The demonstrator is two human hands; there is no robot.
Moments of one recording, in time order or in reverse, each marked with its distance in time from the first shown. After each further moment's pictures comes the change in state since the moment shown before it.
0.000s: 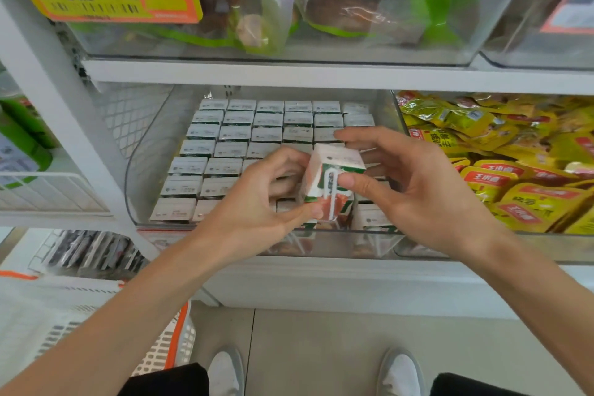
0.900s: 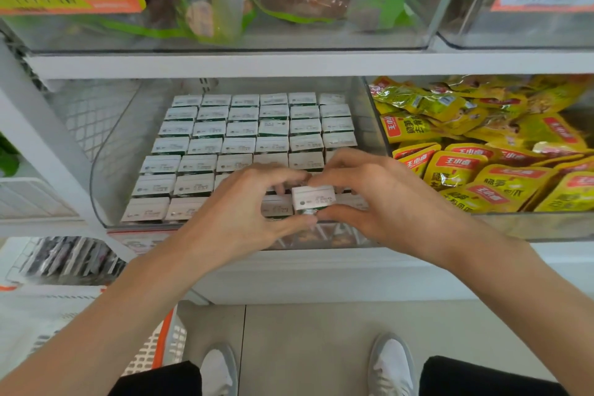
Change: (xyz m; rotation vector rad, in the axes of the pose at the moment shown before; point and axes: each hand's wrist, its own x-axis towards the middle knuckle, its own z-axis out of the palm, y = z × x) left_hand 0.006 -0.002 0.013 0.521 -0.062 0.140; right_hand -0.013 -0.002 -0.006 -0.601 -0.244 -0.088
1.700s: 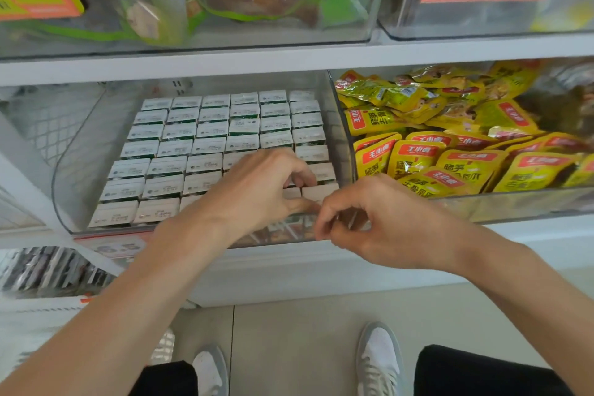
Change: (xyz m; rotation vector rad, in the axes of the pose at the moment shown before) left_hand 0.049 0.028 0.024 0.256 -0.135 0.059; right_hand -0.043 0.004 -0.009 0.289 -0.119 0.148
